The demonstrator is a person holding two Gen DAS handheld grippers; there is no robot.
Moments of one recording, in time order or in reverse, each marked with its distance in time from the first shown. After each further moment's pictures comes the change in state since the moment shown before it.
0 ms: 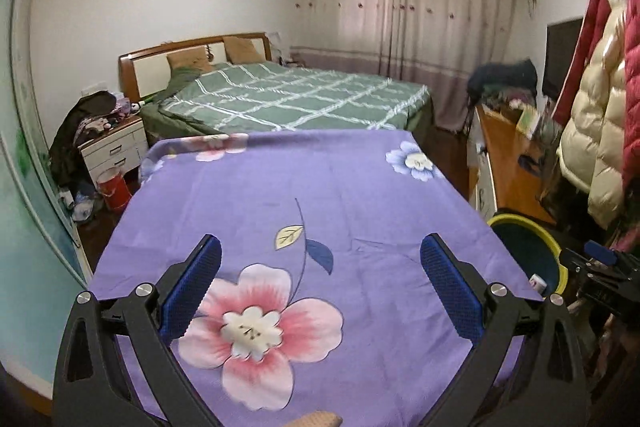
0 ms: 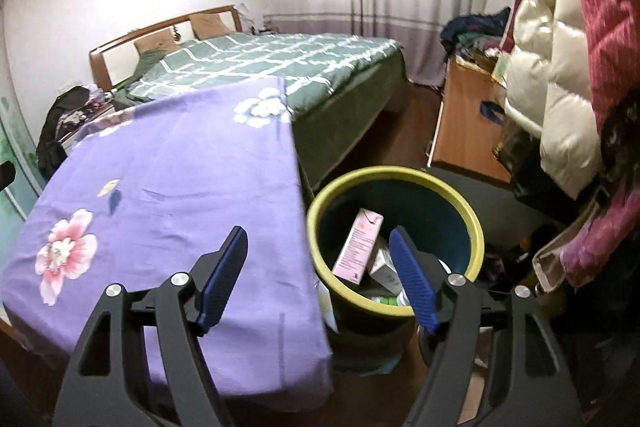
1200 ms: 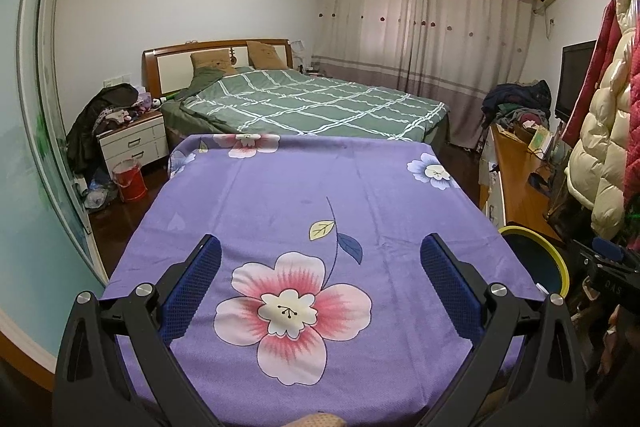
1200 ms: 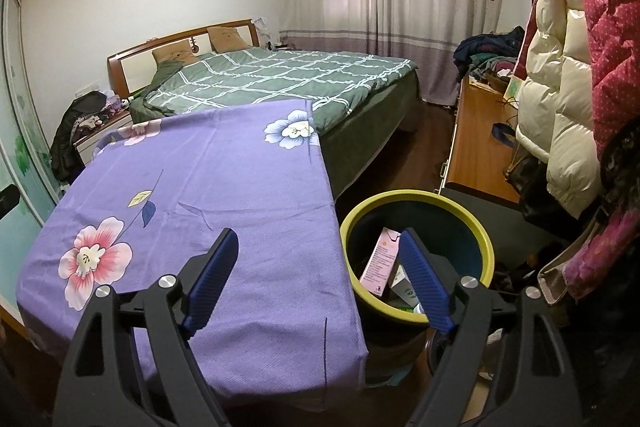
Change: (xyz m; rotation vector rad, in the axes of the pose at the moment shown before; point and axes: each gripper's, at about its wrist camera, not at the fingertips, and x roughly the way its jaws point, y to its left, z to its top) left arm -0.032 0.021 -0.015 -0.057 -0.028 0.047; right arm -0.023 0.023 0.007 -0.019 -0.048 0.033
